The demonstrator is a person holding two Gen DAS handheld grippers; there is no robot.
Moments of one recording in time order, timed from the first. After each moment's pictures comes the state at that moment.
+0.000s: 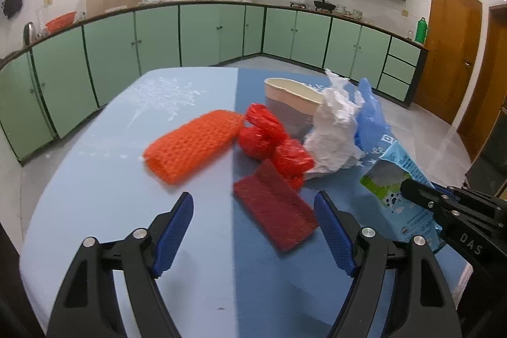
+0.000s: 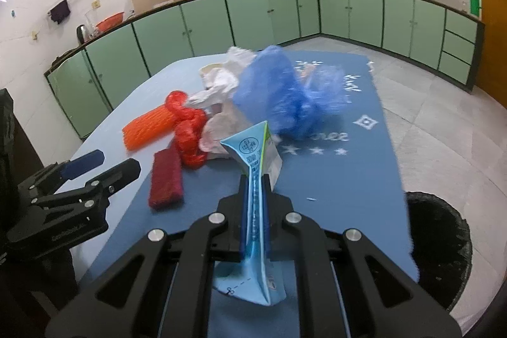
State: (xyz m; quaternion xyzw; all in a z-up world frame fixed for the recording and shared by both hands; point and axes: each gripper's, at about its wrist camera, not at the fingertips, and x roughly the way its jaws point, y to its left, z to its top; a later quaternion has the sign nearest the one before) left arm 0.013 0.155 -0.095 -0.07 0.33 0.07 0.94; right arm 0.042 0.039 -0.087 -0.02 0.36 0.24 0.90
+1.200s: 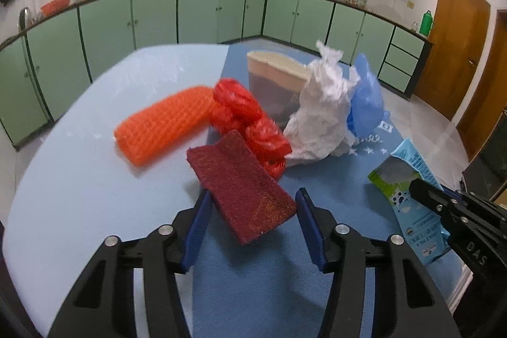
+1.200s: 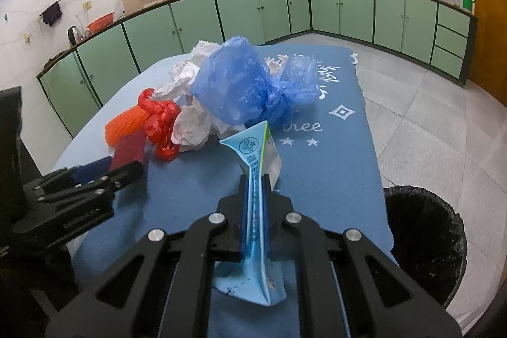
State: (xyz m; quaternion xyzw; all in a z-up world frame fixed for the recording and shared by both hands) left arm 0.026 0.133 -0.109 -0.08 0.37 0.07 0.92; right arm 0.054 0.017 -0.100 -0.01 0.37 0.23 0.90
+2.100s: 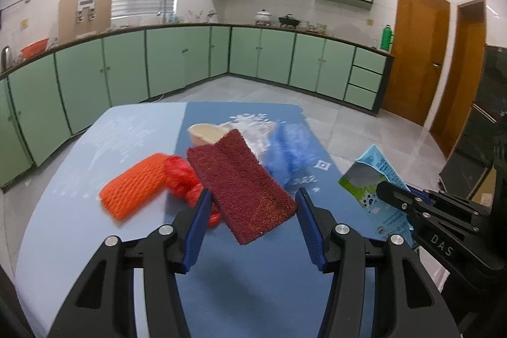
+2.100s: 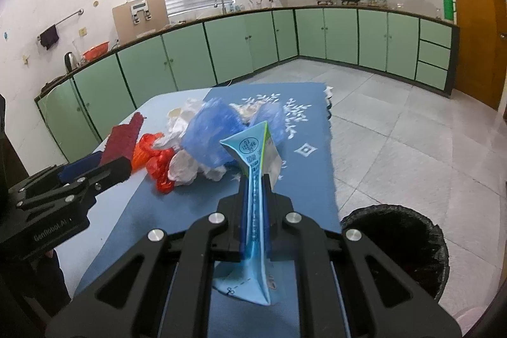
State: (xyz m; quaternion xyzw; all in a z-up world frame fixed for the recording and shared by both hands) left arm 0.018 0.085 -0.041 -0.05 0.29 0.00 0.96; right arm 0.036 -0.026 -0.052 0.01 0.31 0.21 0.93
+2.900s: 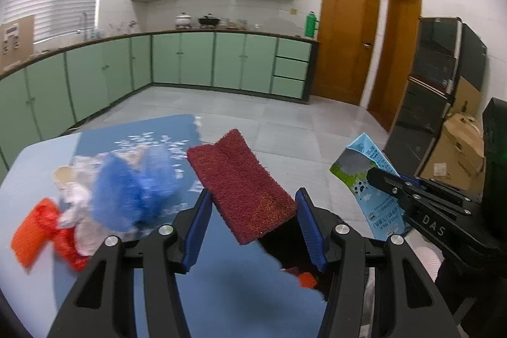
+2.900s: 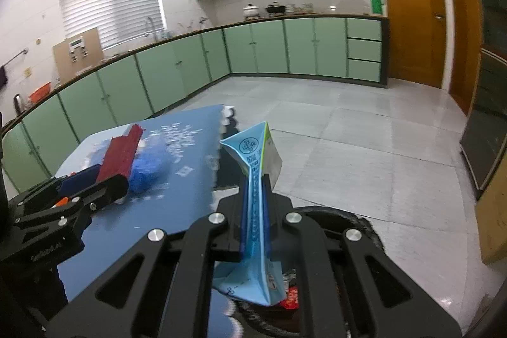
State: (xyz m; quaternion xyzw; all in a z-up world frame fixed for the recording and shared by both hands) left arm 0.074 -0.037 -0.036 -0.01 0.28 -0.17 0.94; right arm 0.037 -0.155 -0.044 0.05 0.29 0.06 0.96
